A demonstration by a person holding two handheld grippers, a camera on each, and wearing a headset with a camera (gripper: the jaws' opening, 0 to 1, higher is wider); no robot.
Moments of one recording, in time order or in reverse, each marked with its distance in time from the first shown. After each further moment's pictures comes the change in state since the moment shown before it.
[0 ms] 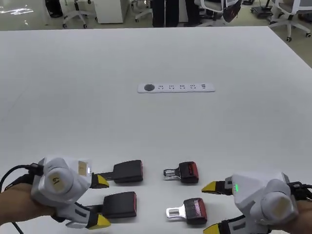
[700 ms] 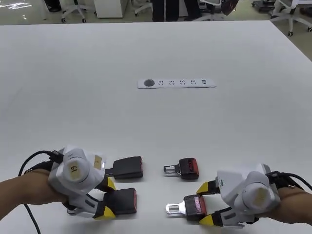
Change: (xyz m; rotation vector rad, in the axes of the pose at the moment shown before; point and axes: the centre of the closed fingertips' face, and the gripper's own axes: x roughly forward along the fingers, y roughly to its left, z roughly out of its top) left arm 0.019 -0.003 -0.004 0.053 0.059 -0.115; right arm 0.017 -0.001 -0.009 -0.023 0.064 0.057
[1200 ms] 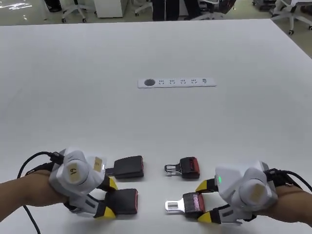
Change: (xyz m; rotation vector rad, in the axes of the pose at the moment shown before) left arm 0.003 -0.001 -0.002 0.039 -0.013 0.002; right arm 0.003 -0.004 0.006 0.029 -0.006 -0.014
